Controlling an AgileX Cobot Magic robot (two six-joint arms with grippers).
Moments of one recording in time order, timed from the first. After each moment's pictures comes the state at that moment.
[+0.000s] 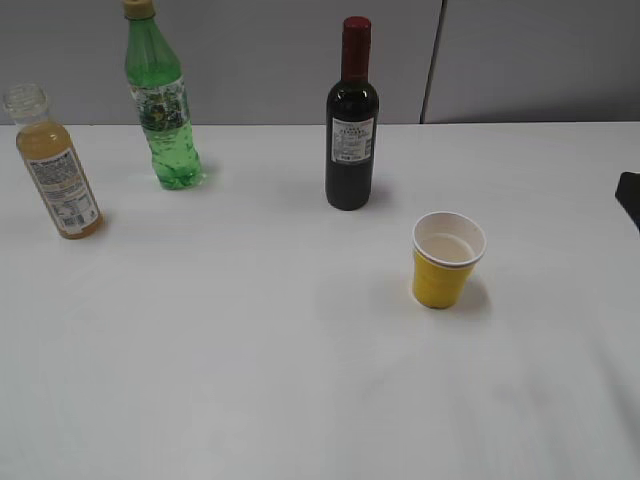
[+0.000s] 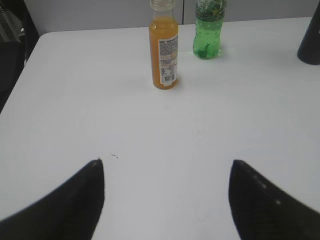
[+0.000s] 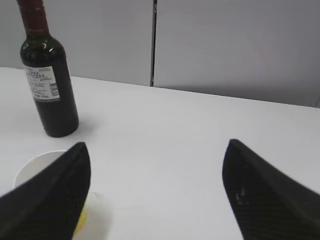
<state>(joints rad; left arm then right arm) -0.01 0.01 -0.51 -0.17 1.04 0.13 0.10 0.94 -0.20 -0.20 -0.49 0.15</state>
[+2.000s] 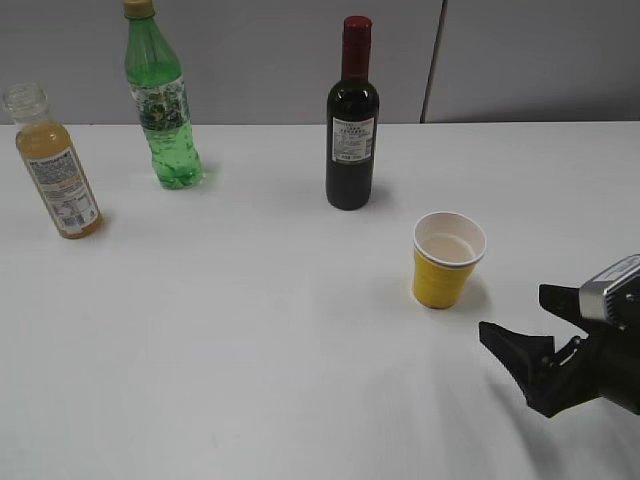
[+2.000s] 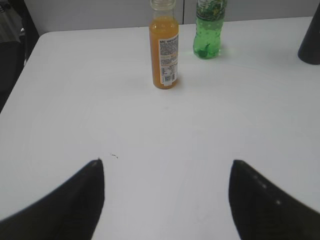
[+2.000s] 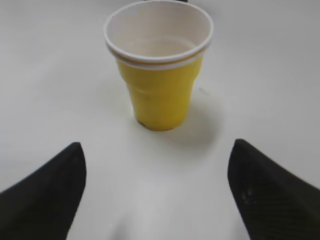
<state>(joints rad) -0.01 0.01 -0.51 -0.17 1.04 0.13 0.10 1.79 -0.09 -0.45 -1.20 0.01</state>
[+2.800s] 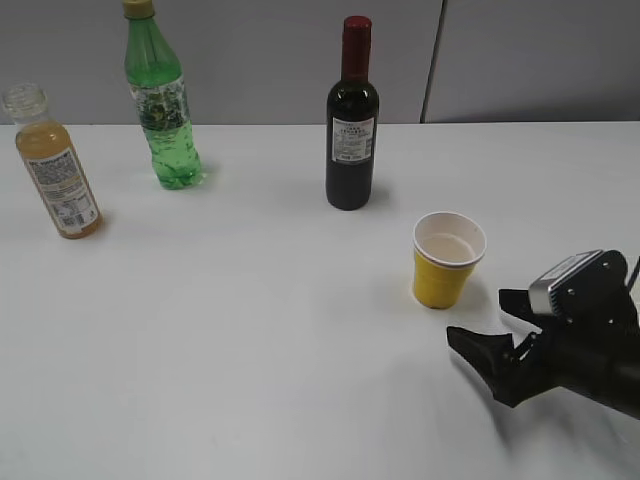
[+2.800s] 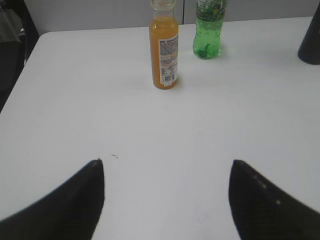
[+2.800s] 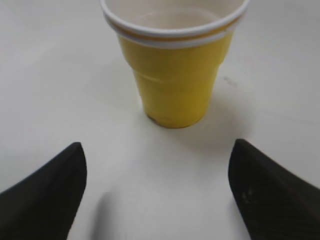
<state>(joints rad) -0.01 0.01 -0.51 -0.17 1.04 0.13 0.13 1.99 -0.22 -0.50 -1.21 0.01</state>
